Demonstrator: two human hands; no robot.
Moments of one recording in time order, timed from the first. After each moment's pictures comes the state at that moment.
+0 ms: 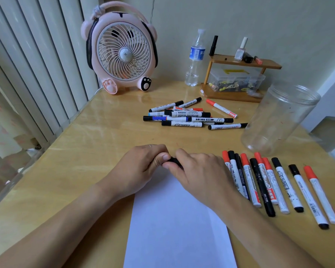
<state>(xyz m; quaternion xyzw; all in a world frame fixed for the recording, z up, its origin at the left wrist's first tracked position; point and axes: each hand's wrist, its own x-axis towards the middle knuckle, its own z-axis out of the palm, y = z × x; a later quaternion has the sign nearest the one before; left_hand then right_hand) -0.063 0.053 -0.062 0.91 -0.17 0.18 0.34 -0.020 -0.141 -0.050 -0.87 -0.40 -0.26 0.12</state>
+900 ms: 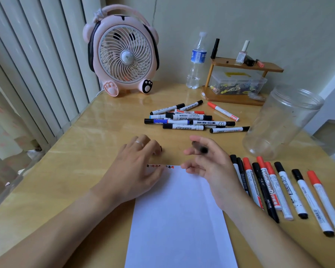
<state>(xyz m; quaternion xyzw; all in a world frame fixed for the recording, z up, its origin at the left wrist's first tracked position) -0.071 0.060 -0.062 0.96 -0.06 0.20 0.18 -0.009 -0.153 -0.045 -0.66 -0.12 0.13 0.73</state>
